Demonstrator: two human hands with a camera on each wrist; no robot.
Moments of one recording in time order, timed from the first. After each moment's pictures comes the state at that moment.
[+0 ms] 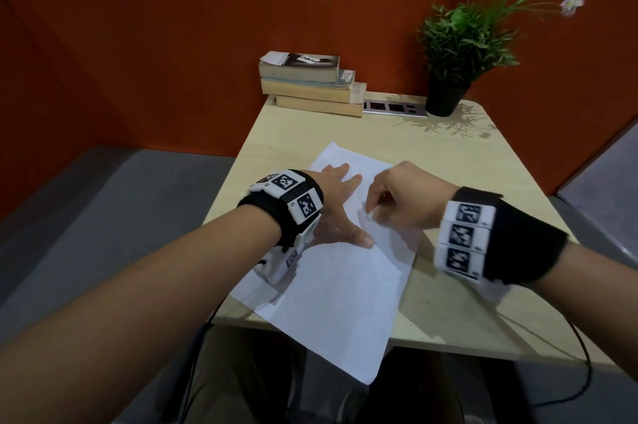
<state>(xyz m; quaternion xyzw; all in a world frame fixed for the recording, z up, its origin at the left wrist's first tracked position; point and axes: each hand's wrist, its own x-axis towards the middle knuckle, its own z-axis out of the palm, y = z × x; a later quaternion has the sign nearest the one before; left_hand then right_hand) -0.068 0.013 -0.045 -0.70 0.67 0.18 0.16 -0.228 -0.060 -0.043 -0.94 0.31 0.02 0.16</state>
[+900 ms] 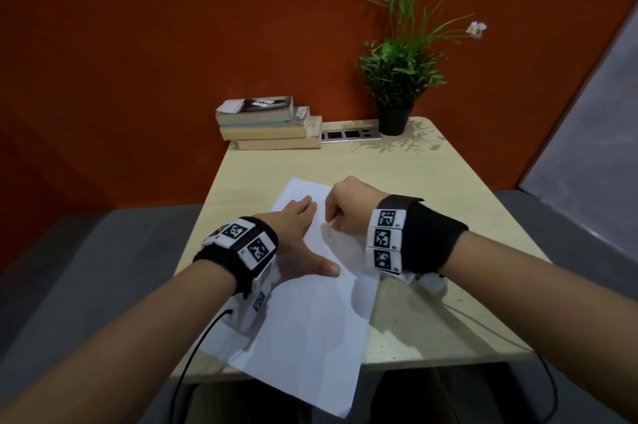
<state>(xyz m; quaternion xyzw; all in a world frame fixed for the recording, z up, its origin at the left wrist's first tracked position) -0.063 0.005 -0.050 -0.70 0.66 0.21 0.15 -0.208 -0.076 -0.040 -0.92 0.35 -0.01 0.14</state>
